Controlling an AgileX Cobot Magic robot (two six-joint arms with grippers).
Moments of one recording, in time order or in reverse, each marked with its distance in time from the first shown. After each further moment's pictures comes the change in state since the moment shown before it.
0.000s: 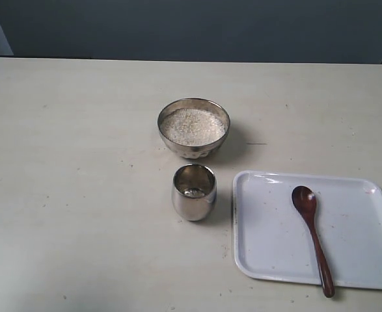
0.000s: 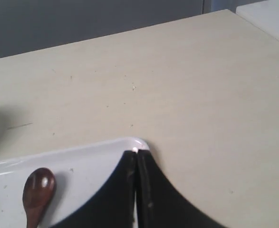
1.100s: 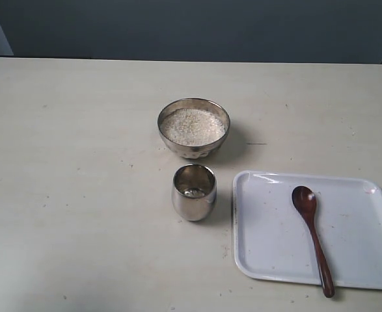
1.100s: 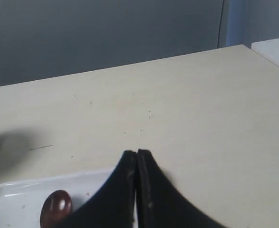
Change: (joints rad) left arm 0.000 0.000 0.000 0.000 0.000 0.000; right arm 0.000 -0.078 0.001 0.152 -0.037 -0.150
